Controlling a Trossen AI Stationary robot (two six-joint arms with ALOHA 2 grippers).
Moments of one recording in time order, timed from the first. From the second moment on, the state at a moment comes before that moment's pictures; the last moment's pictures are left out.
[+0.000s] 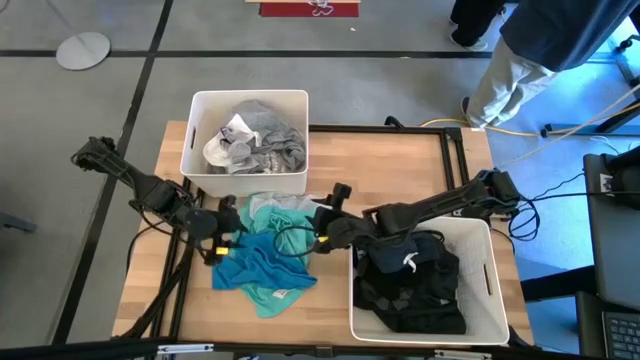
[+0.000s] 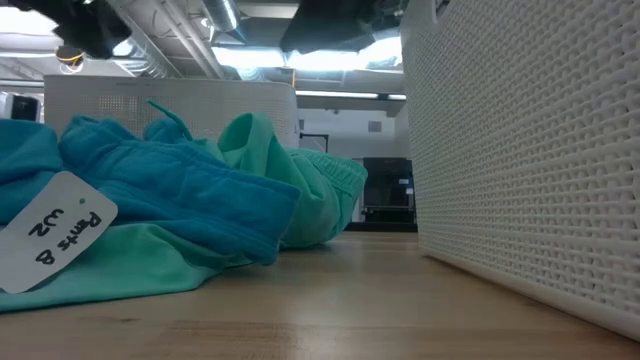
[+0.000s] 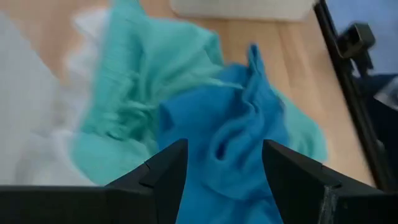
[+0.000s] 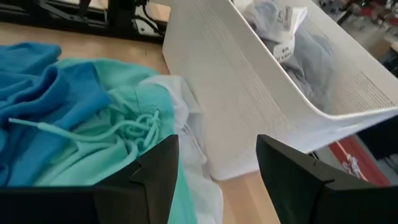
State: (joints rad) left arm -0.53 0.87 0.79 -0.75 -0.29 -0.42; right arm 0.28 1.80 1.45 -0.28 0.70 0.03
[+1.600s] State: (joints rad) left arm -0.41 1.12 0.33 -0.04 -0.37 -0.33; right arm 0.28 1.82 1.40 -0.17 0.69 0.05
